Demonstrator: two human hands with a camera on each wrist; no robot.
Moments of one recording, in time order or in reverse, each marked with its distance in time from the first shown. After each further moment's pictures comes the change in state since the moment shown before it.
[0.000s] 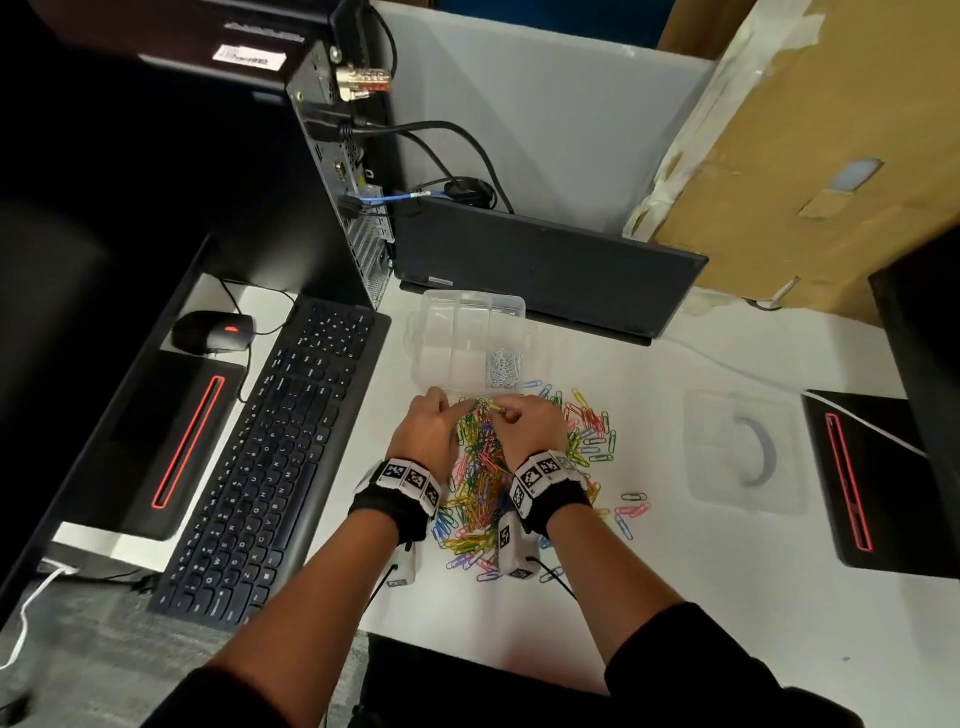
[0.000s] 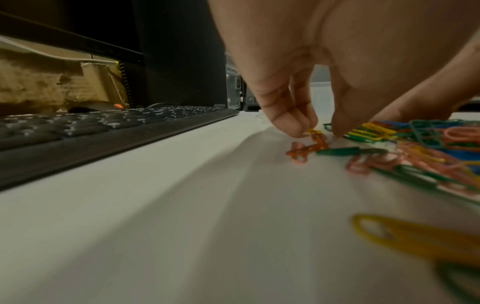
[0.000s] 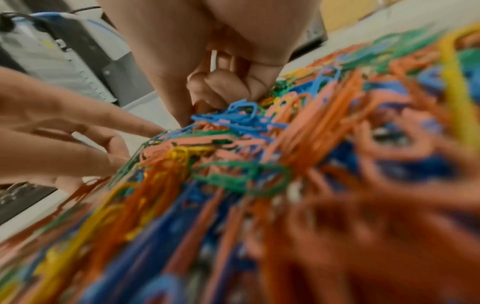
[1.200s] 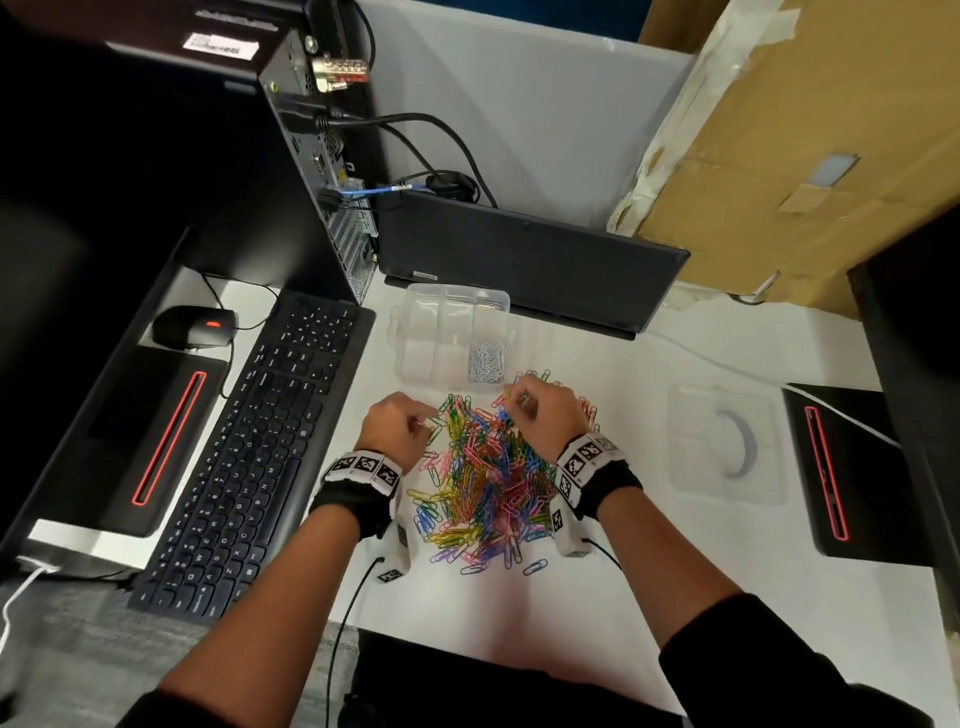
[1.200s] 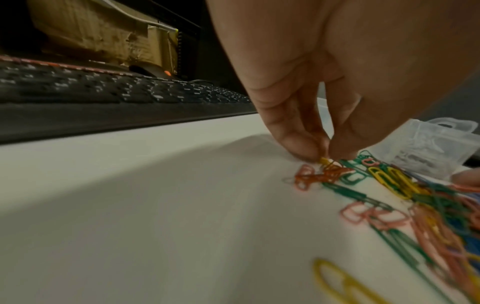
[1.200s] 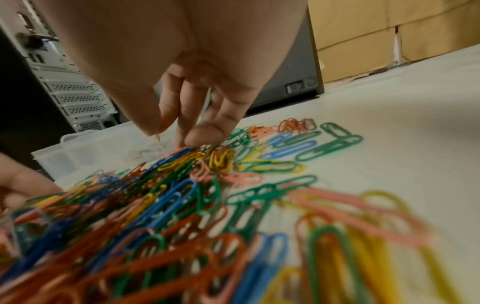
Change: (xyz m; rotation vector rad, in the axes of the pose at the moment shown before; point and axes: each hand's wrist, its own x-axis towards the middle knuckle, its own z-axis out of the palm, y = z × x) left_hand 0.000 -0.017 -0.013 -0.211 -0.078 -0.219; right_hand 0.024 0.039 -0.045 -0.027 -0.218 -0.318
